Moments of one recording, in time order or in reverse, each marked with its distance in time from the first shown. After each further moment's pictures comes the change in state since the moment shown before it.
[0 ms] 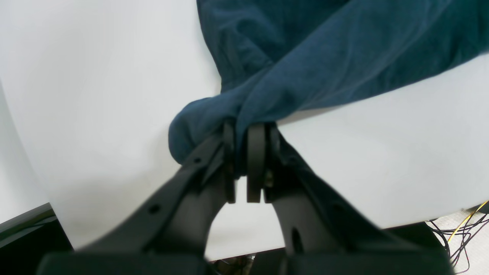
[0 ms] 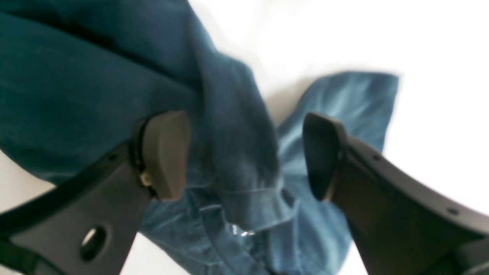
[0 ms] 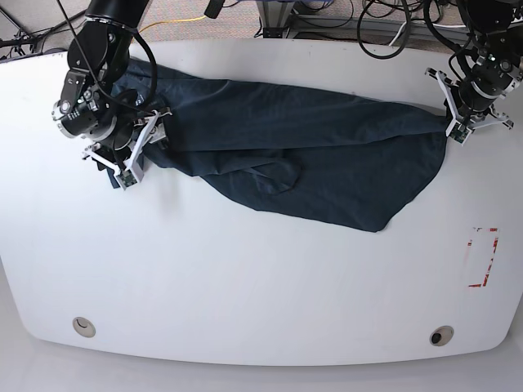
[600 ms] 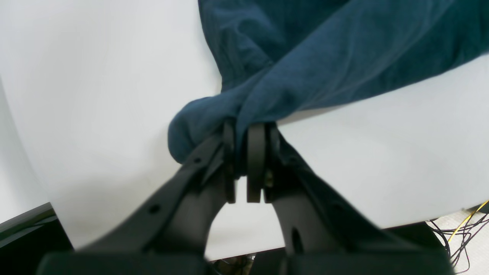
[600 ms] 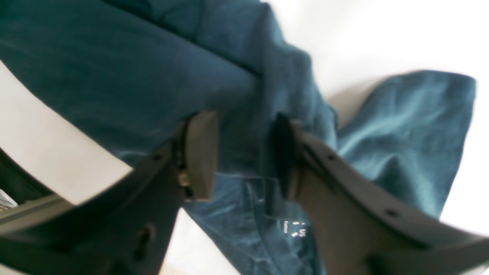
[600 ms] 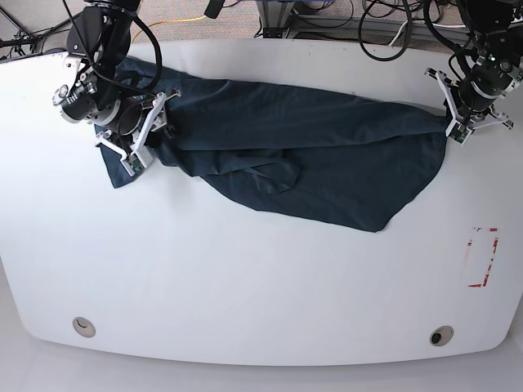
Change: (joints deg) left arm 0.0 0.0 0.0 0.0 0.0 0.0 0.0; right arm -4.9 0.7 -0.3 3.1 11.0 0.1 -1.0
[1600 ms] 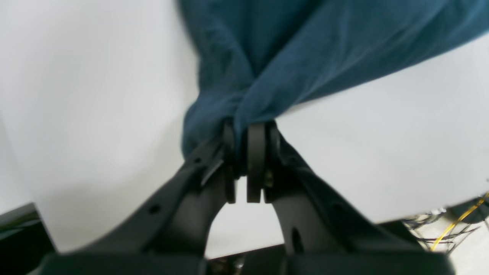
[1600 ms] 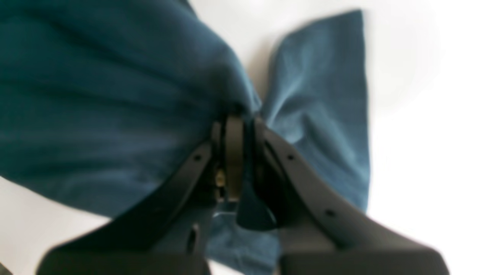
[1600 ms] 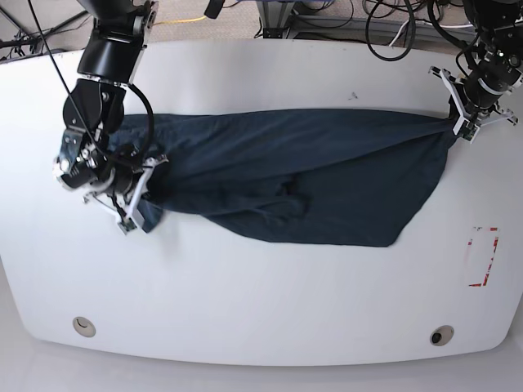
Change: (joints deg) left arm 1.7 -0.5 -3.1 0.0 -4.1 0.0 -0.4; right arm 20.2 2.3 -4.6 -18.2 -14.1 -0.2 2.0
